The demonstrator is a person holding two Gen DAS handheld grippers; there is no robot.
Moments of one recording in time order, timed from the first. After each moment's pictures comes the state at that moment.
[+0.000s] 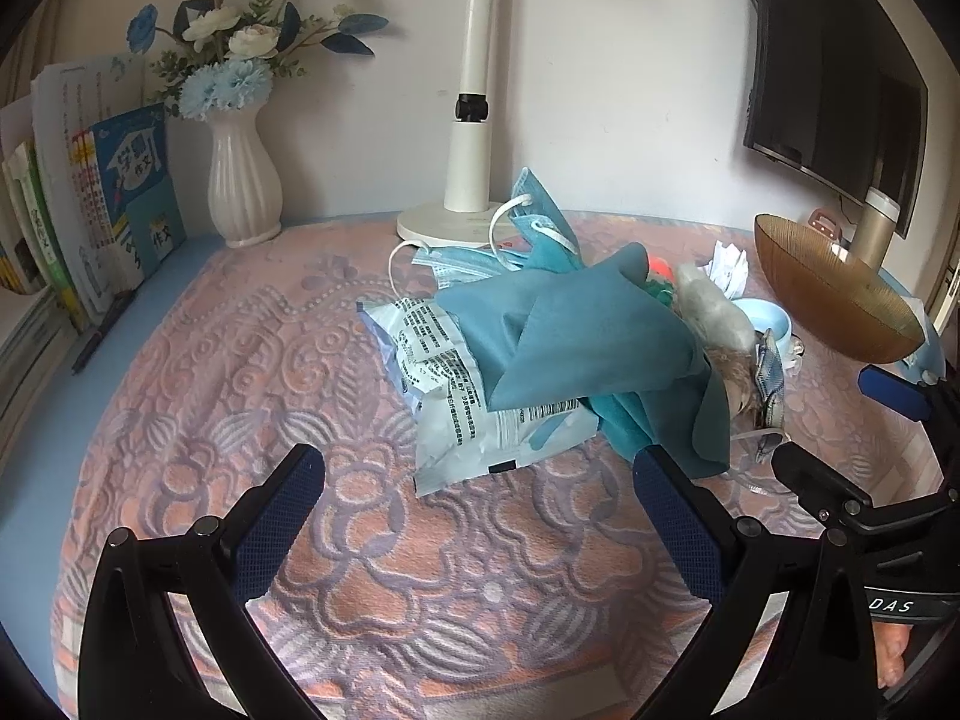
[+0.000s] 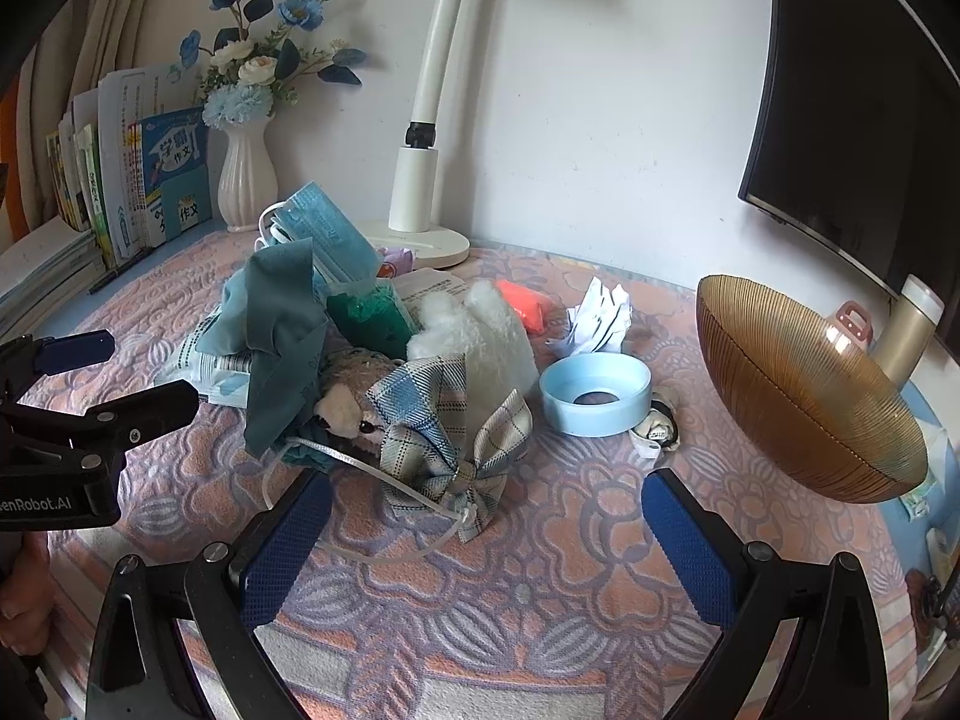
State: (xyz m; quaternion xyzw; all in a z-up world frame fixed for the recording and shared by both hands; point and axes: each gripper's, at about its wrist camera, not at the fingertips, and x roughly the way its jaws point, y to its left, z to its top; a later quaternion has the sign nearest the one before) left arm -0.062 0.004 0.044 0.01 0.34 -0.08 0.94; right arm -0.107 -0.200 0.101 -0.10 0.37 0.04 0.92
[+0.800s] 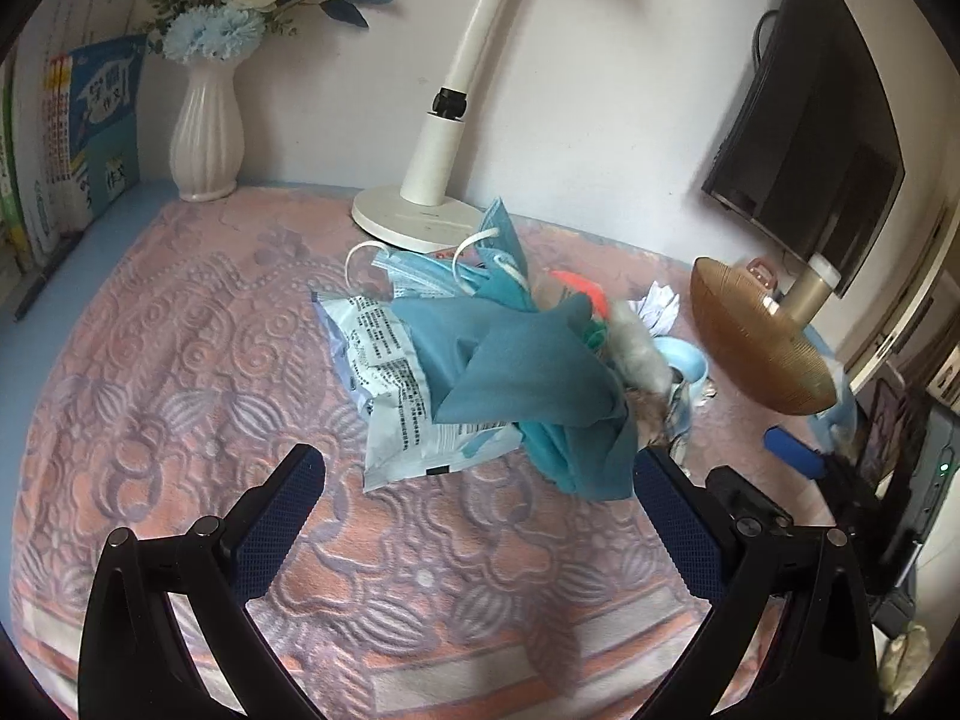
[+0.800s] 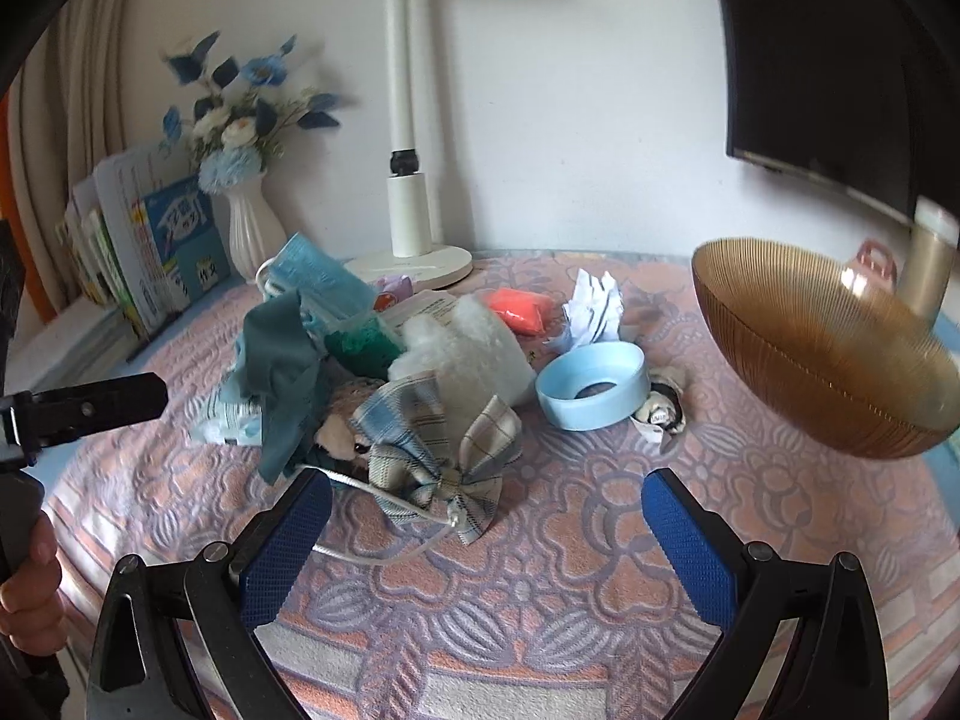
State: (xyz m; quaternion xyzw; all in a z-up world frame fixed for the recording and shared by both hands) left arm -0.052 0.030 0.073 -0.11 0.38 -0.17 0.90; right arm -0.102 -0.241 0.105 0.01 0.37 0.09 0.93
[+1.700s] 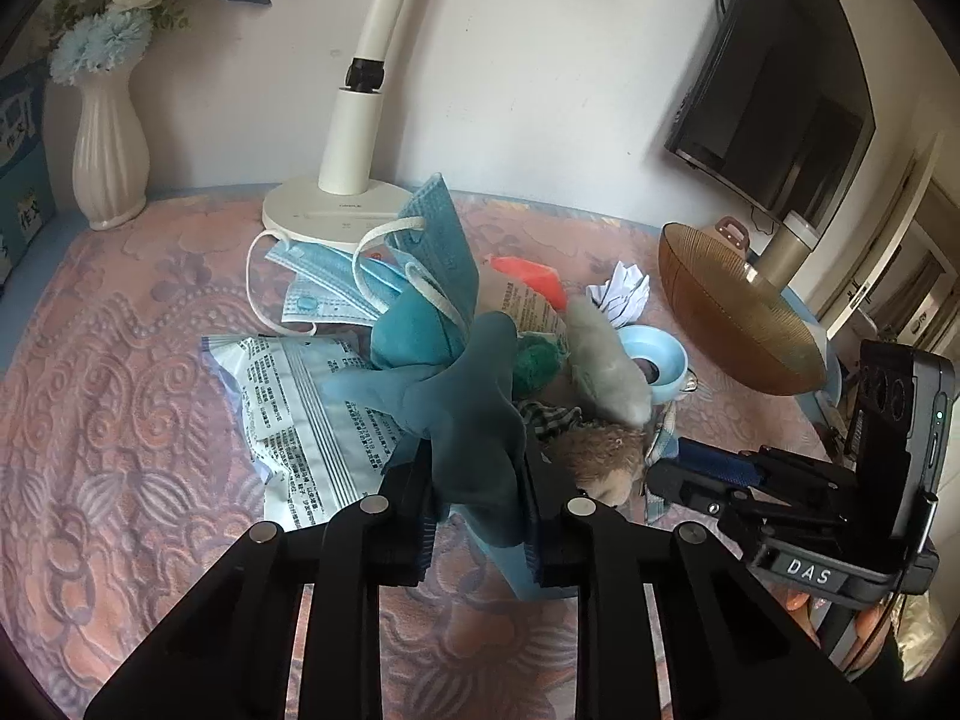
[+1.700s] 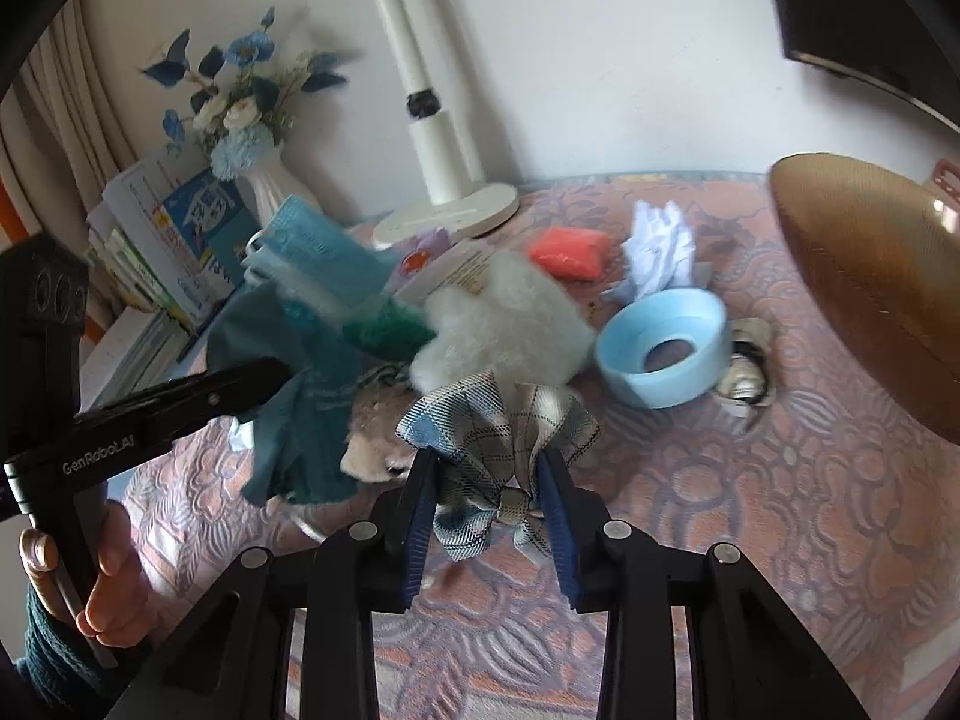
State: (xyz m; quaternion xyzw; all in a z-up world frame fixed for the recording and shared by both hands) left arm -0.016 -0.008 0.069 -0.07 0.40 -0.23 0.89; right arm -0.061 -0.249 0.089 0.08 0.44 0.15 0.88
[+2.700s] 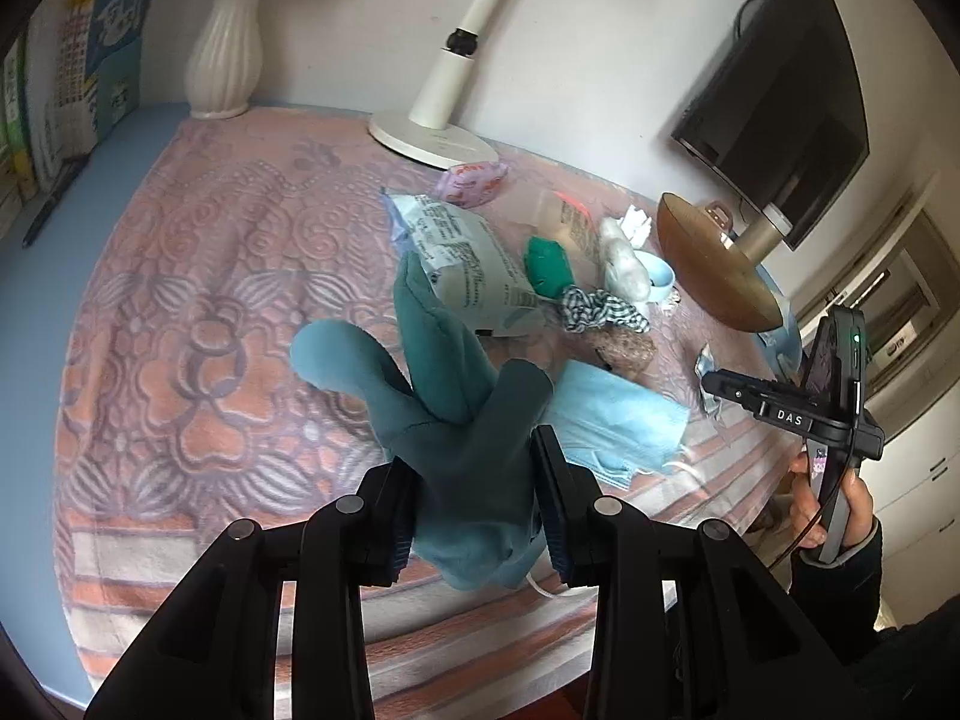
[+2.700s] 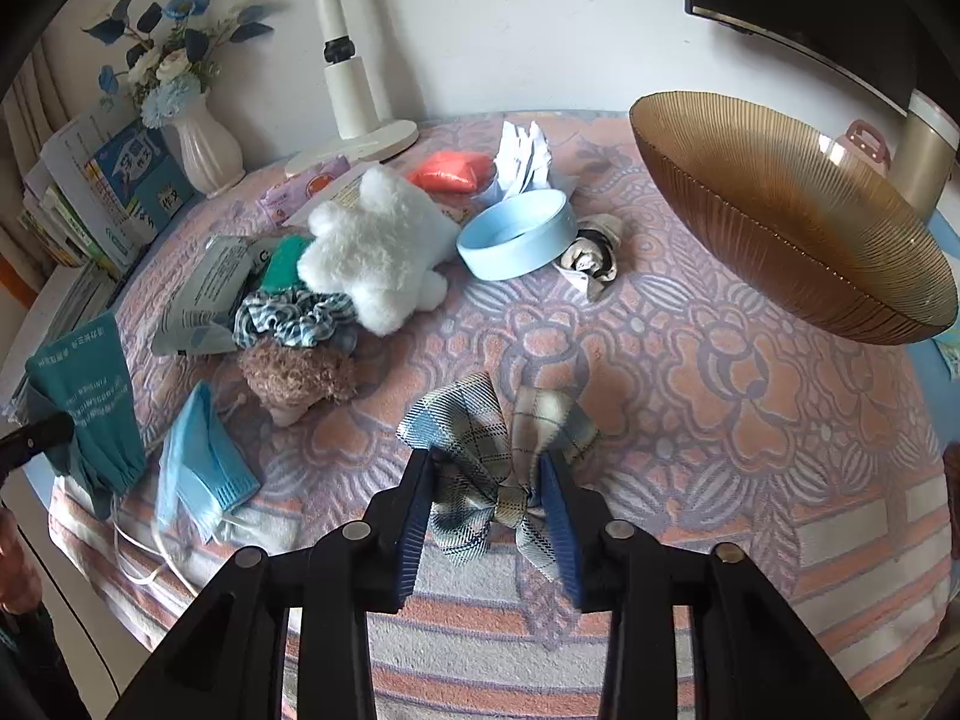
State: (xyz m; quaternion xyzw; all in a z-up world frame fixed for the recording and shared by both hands) left arm -0.094 0.094 0.065 -0.12 0.45 -0.23 0.85; right arm -0.113 -0.285 0.087 0.02 0.52 0.07 0.85
